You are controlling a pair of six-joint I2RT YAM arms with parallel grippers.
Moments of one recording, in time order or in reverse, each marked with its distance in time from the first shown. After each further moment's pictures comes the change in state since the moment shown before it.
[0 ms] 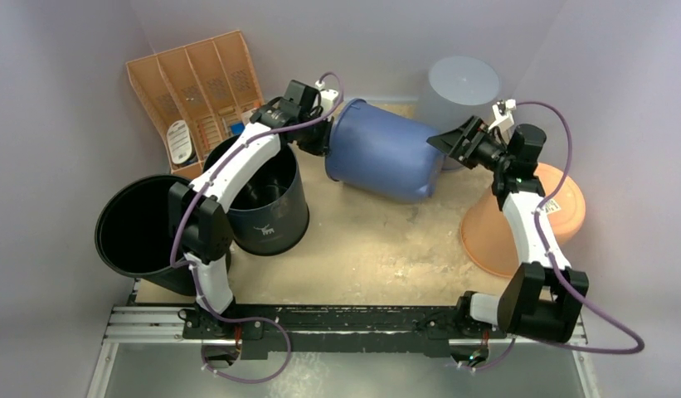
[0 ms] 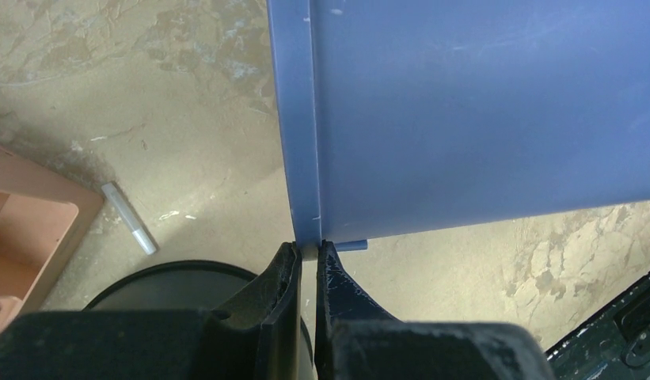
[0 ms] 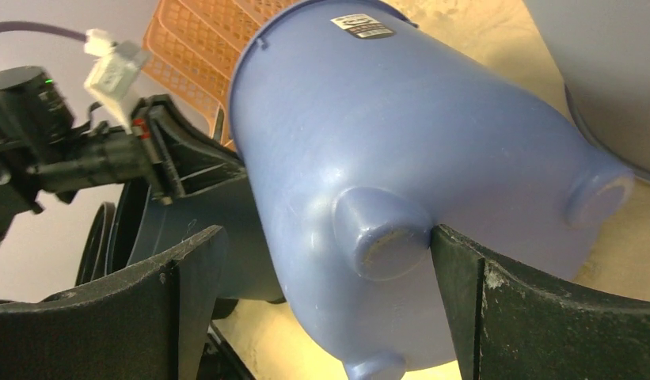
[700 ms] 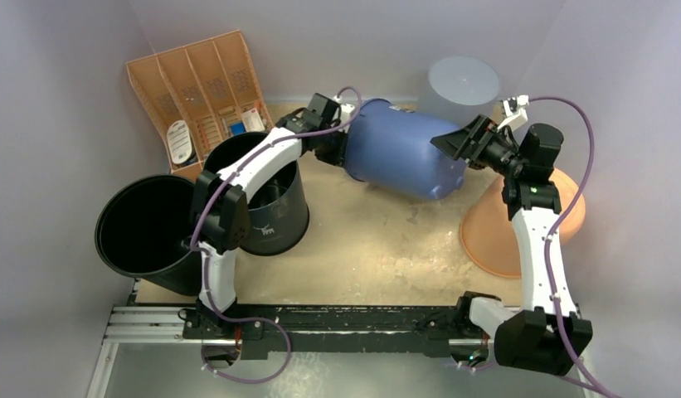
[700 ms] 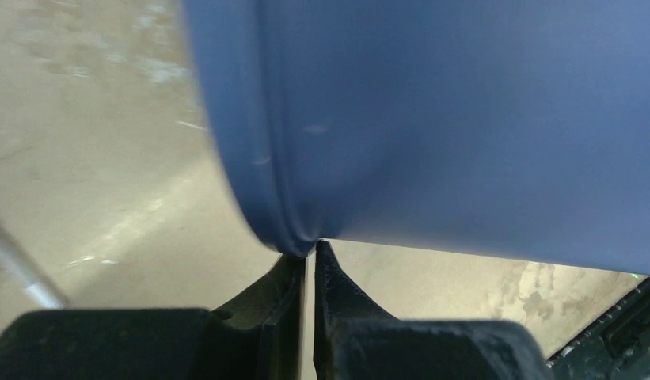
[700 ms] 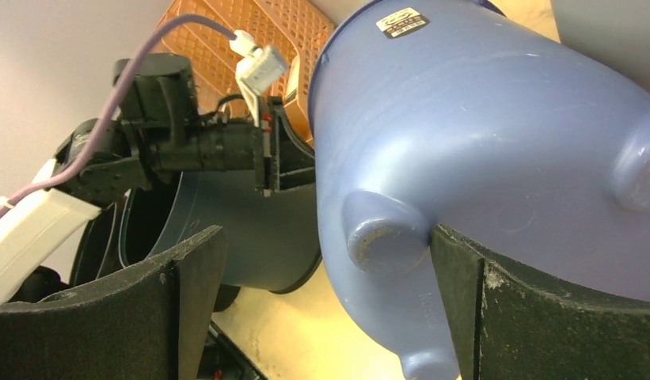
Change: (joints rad) left arm -0.052 0.139 0.000 0.087 0.022 -0.078; right arm 0.009 -0.196 0.100 -0.266 0.029 -0.070
